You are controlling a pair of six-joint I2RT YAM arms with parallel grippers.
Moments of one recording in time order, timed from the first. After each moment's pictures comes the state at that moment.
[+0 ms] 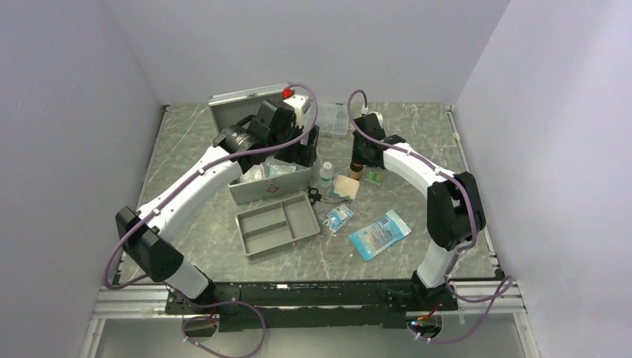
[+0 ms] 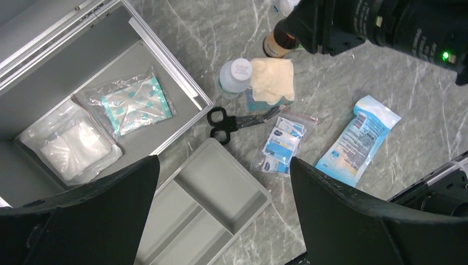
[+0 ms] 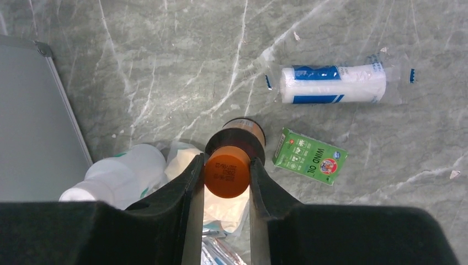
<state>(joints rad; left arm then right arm) -0.70 1.52 1.61 -0.76 -0.07 -0.30 0.41 1.77 1.31 -0.41 0.21 0.42</state>
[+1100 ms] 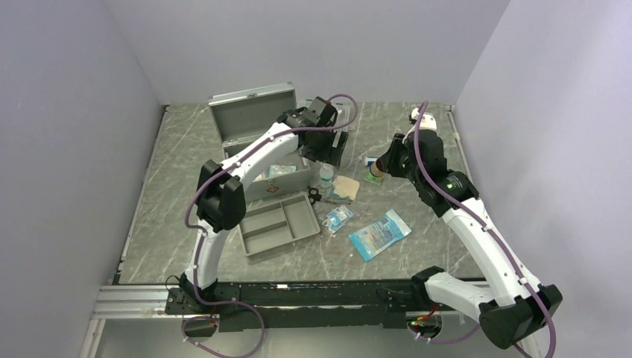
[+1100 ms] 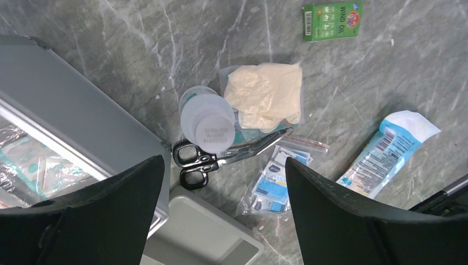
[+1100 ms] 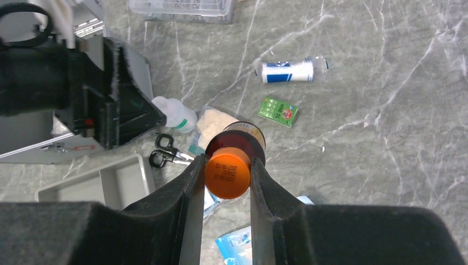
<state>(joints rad) -0.69 2.12 2.04 -0.88 0.09 -0.30 0.41 1.04 1.12 -0.59 0.22 0.40</state>
